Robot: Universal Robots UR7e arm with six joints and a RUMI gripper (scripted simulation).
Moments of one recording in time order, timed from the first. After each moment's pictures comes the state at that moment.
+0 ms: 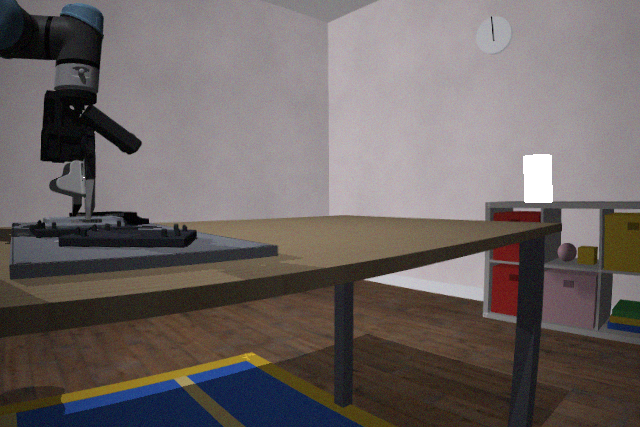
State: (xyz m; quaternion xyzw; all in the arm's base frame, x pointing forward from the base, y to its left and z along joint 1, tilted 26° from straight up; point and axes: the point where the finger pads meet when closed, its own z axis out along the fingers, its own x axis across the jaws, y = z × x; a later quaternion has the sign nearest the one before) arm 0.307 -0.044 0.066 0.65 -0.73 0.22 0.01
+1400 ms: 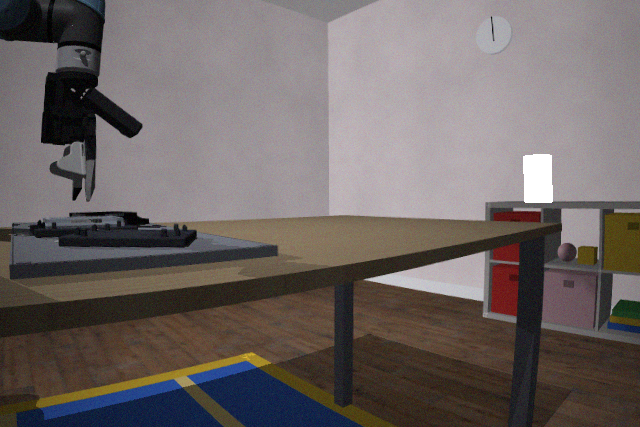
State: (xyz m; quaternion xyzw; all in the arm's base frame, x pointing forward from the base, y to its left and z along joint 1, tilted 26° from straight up) arm 0.299 -0.033 0.093 0.65 -0.73 0.22 0.01
